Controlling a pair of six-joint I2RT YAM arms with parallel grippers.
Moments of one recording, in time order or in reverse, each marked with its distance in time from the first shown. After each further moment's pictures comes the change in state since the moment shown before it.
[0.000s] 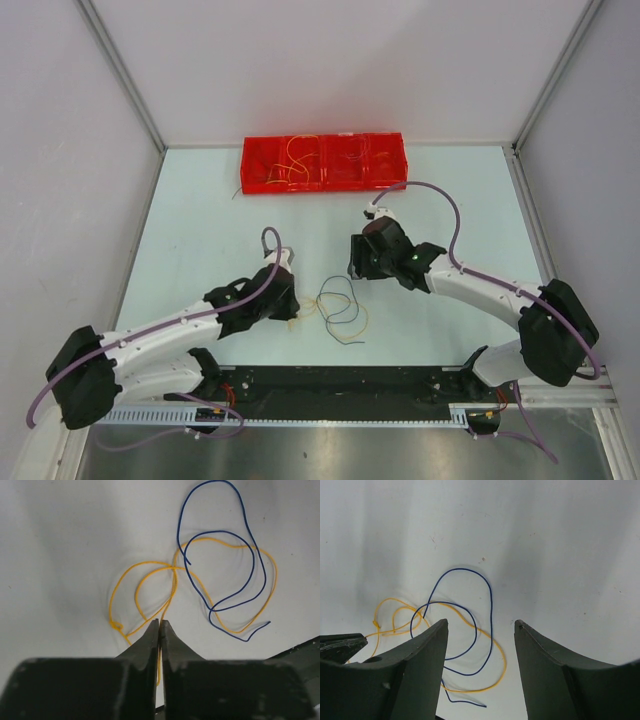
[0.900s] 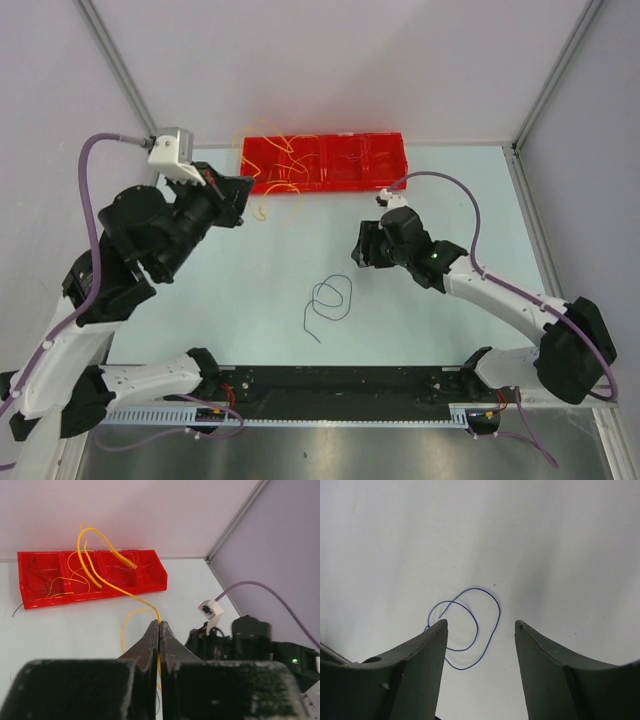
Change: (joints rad) left arm 0.000 -0.032 1.103 -0.351 -0.276 0.320; right arm -0.061 -0.099 -0.006 0.050 -0.043 -0.055
